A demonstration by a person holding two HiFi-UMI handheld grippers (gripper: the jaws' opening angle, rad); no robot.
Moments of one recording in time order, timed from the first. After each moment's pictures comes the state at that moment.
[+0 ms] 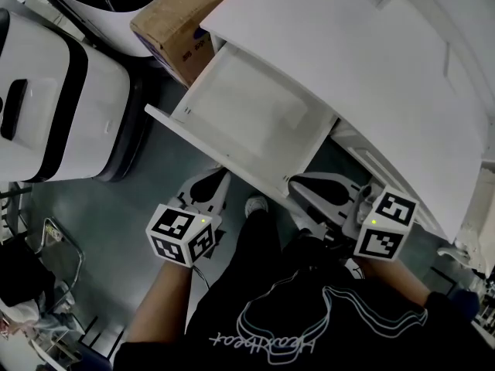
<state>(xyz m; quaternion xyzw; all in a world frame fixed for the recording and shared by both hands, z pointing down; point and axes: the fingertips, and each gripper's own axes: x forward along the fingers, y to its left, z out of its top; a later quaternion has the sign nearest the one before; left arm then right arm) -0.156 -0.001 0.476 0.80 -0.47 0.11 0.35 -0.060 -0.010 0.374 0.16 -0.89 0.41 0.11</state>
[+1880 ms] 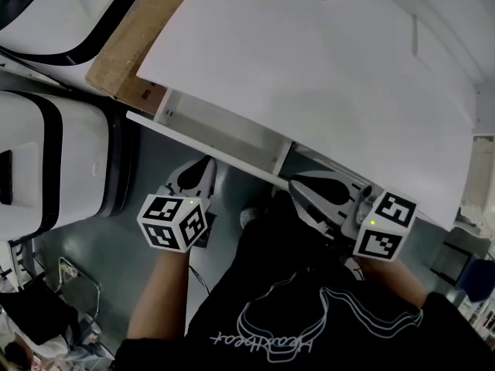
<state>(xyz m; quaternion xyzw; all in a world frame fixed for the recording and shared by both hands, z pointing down) -0.104 -0.106 0.476 0.80 -0.46 0.16 0.34 0.030 -0.071 0.362 0.24 -0.88 0.39 0.08</state>
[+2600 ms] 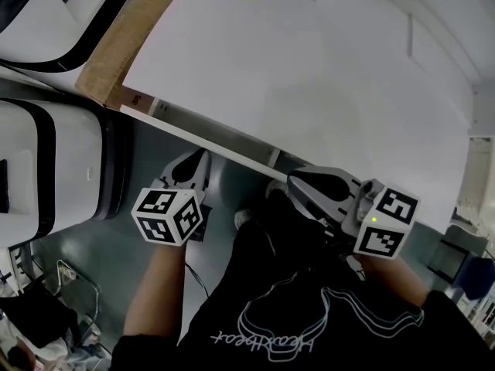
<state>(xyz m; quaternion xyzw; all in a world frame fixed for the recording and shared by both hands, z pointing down) -0.089 -0.137 0.475 0.80 -0.47 0.15 0.34 0.049 -0.094 0.356 0.25 -0.88 0.39 0.08</state>
